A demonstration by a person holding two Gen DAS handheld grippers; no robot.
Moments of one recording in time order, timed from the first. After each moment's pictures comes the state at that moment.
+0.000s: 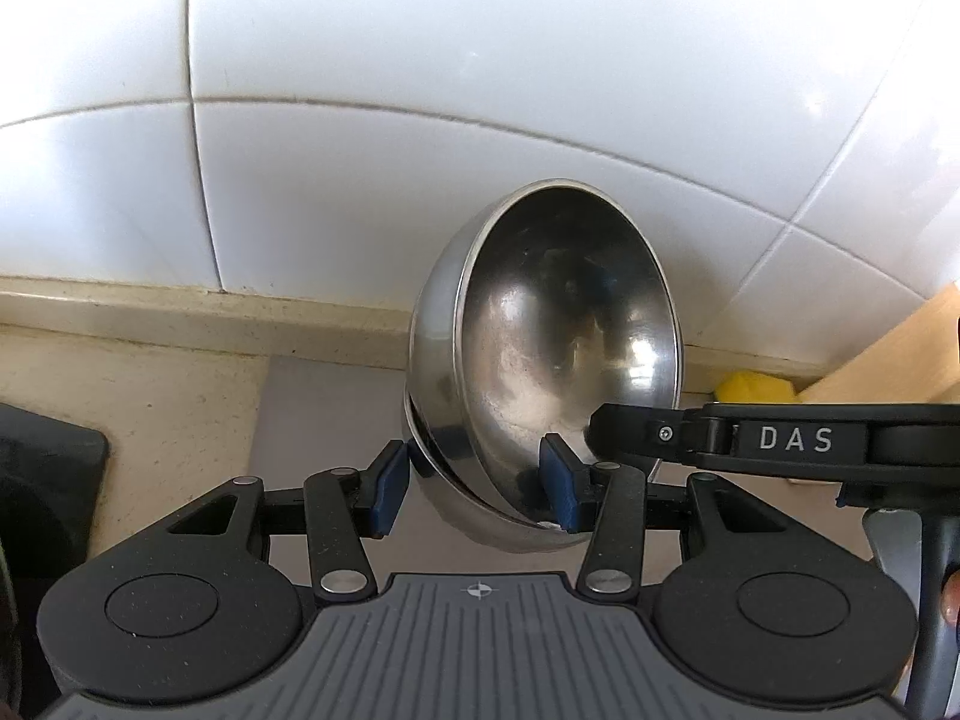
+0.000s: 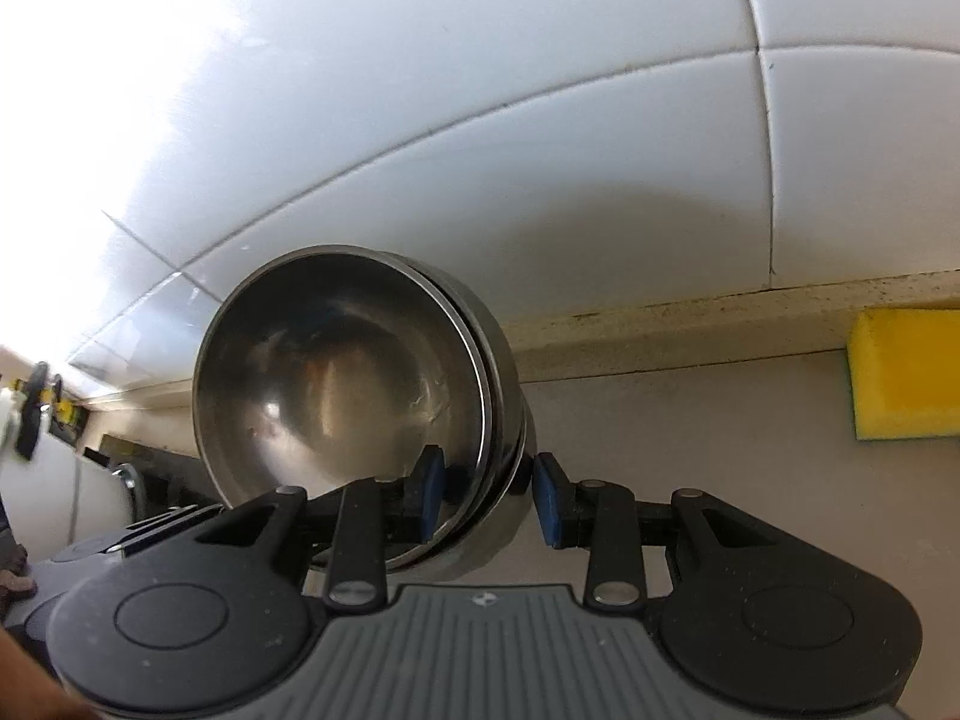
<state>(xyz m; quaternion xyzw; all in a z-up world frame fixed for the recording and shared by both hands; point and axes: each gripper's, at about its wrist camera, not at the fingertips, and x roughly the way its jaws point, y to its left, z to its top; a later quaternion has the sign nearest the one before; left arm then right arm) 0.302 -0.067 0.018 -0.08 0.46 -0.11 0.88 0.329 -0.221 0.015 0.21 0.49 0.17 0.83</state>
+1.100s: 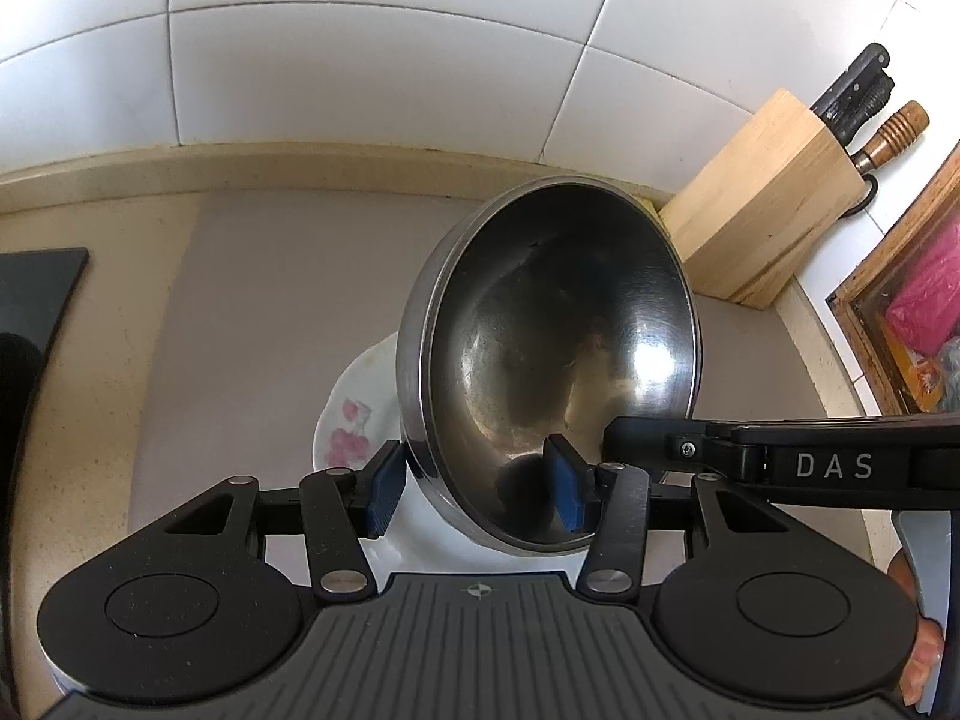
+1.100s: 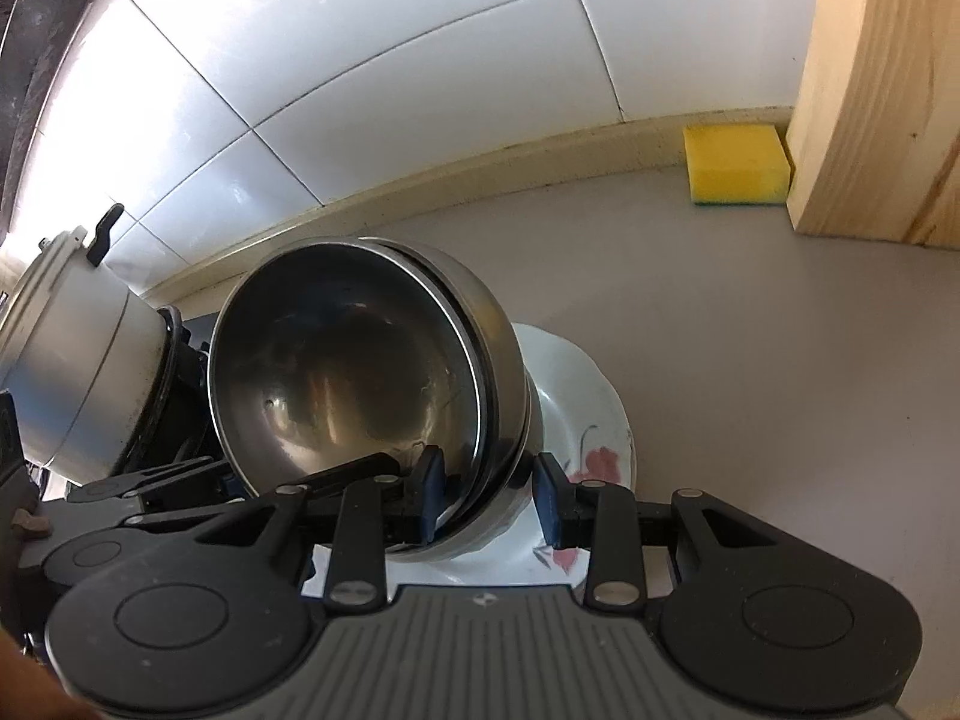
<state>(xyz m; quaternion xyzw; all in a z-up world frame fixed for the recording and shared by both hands) 0.145 -0.128 0.017 -0.05 0.48 -0.15 0.87 0.153 -0.281 0.026 0.19 0.50 0.16 0.83</state>
